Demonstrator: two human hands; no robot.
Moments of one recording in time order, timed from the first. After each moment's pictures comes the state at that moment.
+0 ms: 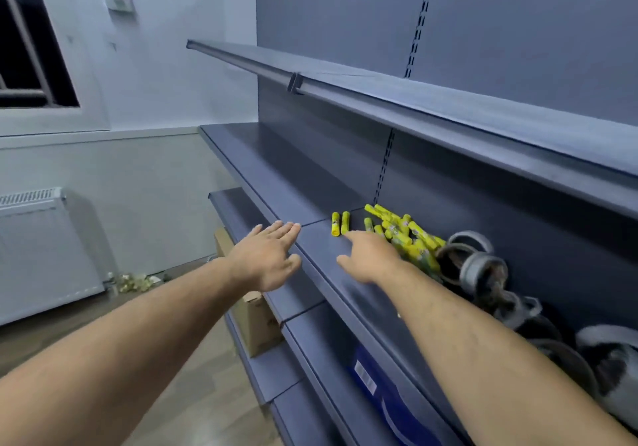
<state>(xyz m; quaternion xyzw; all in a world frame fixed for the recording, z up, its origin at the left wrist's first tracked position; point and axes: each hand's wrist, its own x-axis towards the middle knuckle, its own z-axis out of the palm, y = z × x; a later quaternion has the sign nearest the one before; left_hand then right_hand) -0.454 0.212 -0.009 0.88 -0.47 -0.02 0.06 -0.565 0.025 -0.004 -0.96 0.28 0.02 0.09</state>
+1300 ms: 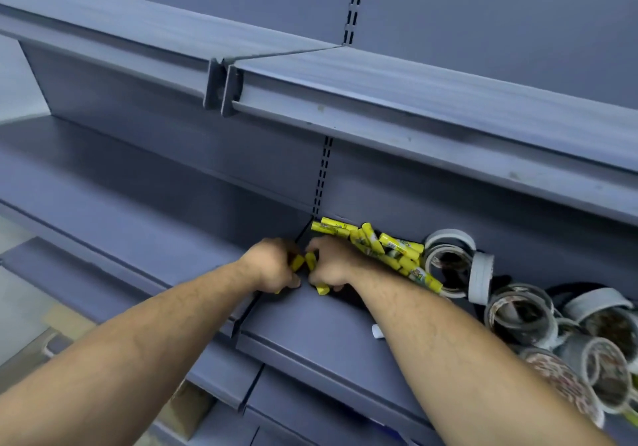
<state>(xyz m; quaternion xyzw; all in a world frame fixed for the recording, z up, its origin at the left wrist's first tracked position) -0.274 -0.011 -0.046 0.74 -0.64 -0.20 0.12 -0.416 -0.069 -0.032 -0.84 0.48 0.02 0.24</state>
